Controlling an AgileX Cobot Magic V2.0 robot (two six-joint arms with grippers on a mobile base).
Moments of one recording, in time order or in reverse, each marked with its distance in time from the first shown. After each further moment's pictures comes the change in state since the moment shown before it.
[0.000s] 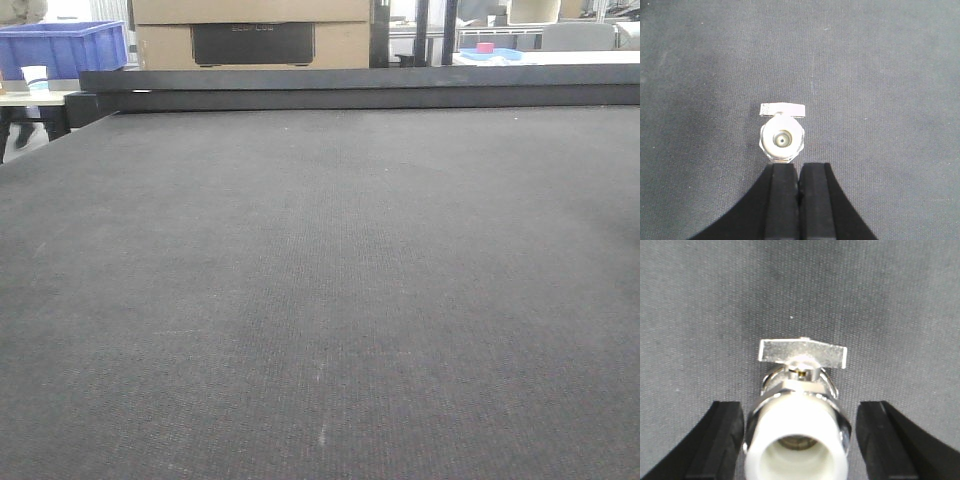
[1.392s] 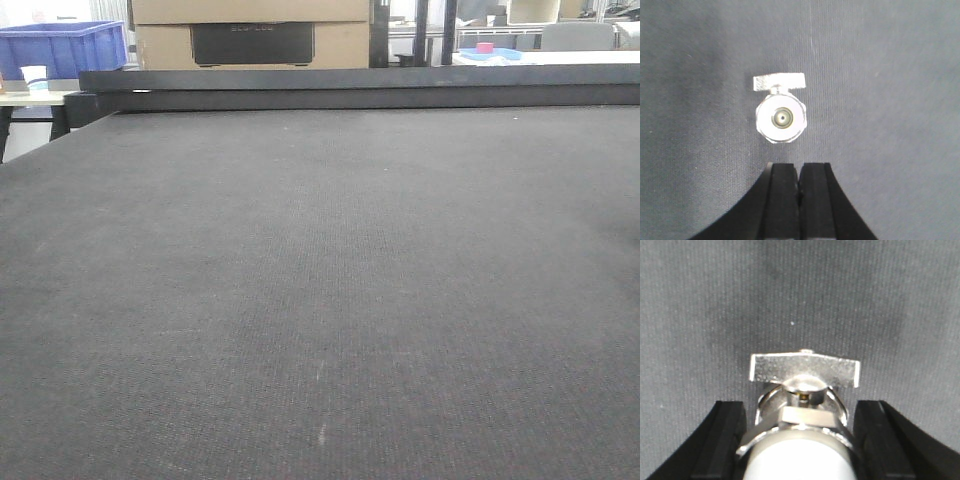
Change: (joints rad) left arm 0.000 0.249 -0.187 0.004 0.237 0.151; right arm 0.000 0.067 0.036 -0.002 -0.068 -0.002
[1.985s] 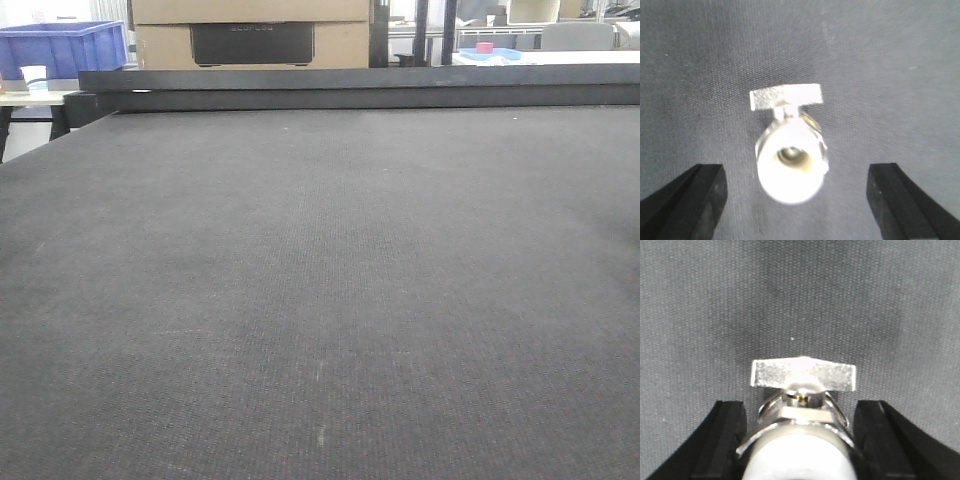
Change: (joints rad) left arm 0.000 0.190 -0.008 0.025 -0.065 0.023; right arm 0.000 0.000 0.000 0.008 -0.031 0.000
